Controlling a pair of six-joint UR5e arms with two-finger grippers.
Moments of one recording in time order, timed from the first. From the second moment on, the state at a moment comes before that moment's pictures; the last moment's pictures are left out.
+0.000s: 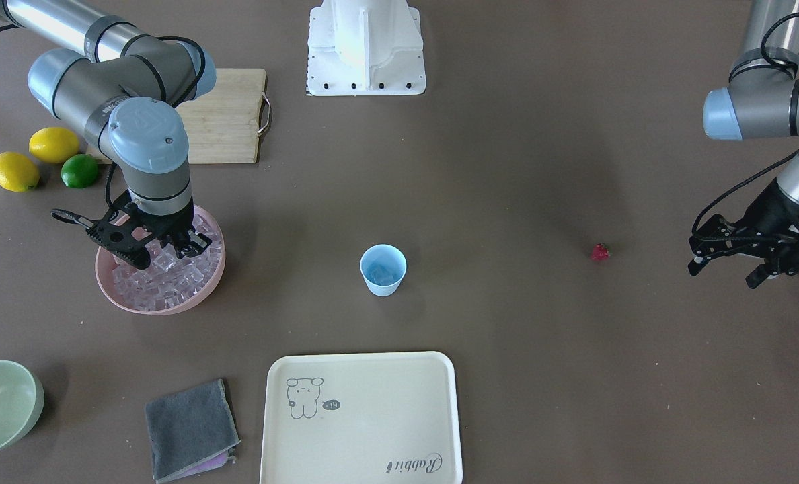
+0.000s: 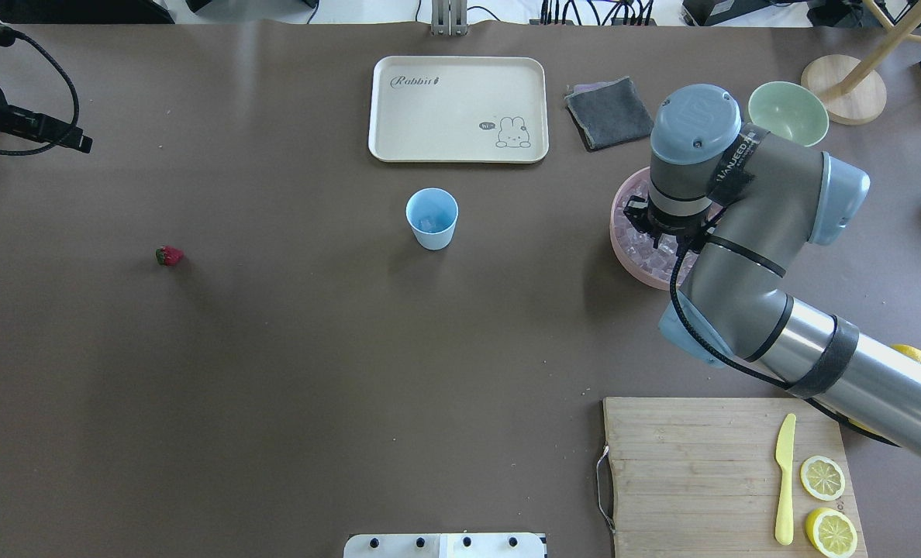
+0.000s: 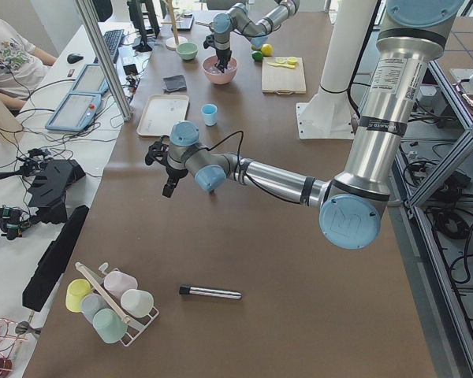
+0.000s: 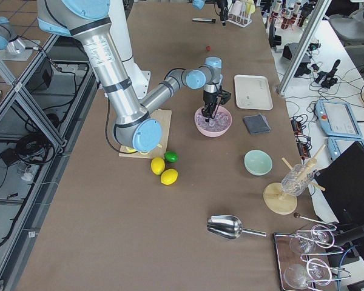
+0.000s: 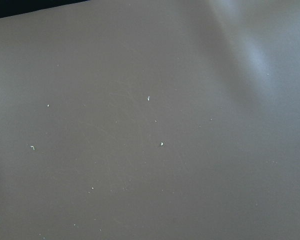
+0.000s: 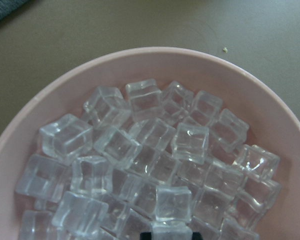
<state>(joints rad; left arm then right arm) -1.15 -1.80 -1.56 -2.15 -2.16 -0.55 0.74 -1.08 1.70 -1.78 1.88 1.45</state>
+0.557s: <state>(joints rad) -1.15 -1.80 -1.56 -2.15 -2.16 -0.55 0.79 -1.01 1.80 -1.92 1.89 1.44</state>
